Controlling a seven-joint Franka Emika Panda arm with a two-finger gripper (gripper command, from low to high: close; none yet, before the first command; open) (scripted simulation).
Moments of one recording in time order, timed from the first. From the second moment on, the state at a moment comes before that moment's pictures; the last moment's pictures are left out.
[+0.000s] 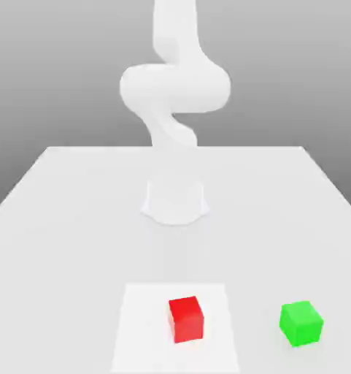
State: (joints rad) arm 0.01 -0.71 -0.01 -2.34 0.00 2.35 0.78
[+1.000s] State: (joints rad) arm 0.07 0.28 -0.02 -2.64 0.02 2.92 0.58
